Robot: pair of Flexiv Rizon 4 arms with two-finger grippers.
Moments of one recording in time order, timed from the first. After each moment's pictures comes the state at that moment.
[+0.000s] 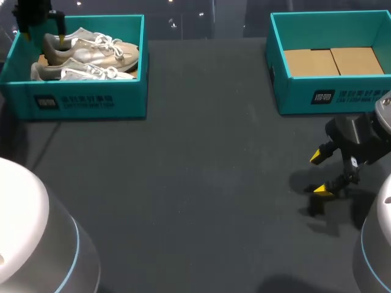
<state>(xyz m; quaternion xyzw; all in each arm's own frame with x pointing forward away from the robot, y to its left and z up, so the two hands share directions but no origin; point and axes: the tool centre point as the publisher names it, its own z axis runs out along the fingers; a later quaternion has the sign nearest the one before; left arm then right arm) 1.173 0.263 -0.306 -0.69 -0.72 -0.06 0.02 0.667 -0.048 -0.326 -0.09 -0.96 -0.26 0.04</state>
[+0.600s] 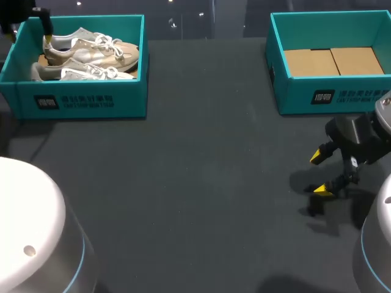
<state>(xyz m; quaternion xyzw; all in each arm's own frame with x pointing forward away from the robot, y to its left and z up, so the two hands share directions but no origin) 1.099 0.274 -0.262 -0.69 -0.73 -0.04 0.03 0.667 -0.048 -0.326 -0.09 -0.96 -0.26 0.04</state>
